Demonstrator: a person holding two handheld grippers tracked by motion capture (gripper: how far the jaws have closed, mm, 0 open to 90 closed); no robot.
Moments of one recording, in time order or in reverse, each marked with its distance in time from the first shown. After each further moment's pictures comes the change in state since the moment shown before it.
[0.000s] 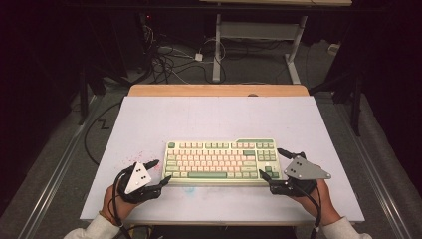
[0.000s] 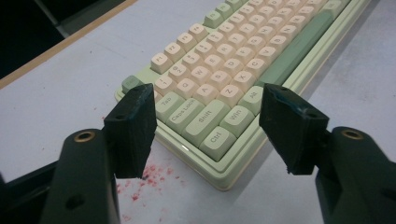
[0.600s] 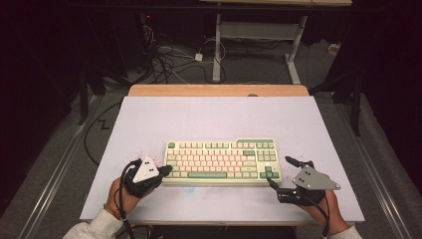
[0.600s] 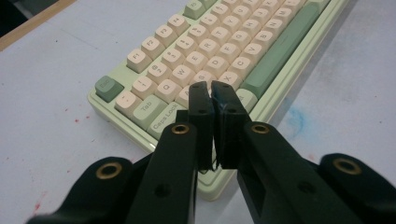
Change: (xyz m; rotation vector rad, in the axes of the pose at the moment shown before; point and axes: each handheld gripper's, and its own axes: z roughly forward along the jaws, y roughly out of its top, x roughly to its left) left arm 0.005 0.022 0.015 0.094 -0.093 0.001; right arm 0.002 -0.022 -0.018 0.016 -0.020 0.011
